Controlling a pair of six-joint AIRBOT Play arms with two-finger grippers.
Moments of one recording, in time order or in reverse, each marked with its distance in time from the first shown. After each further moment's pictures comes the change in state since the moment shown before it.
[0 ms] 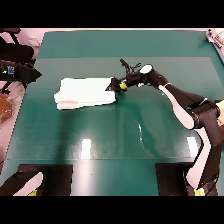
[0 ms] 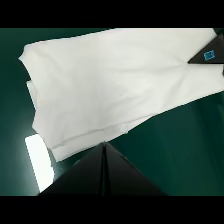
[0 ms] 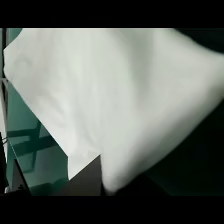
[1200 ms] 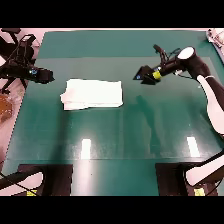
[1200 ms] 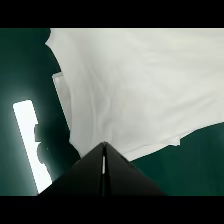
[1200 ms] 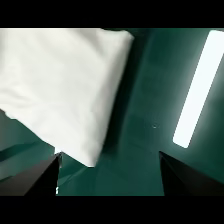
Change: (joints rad) left arm 0.000 -0.267 0.000 0.003 0.109 0.016; right arm -0.306 0.260 -0.173 -0.295 0.166 0.107
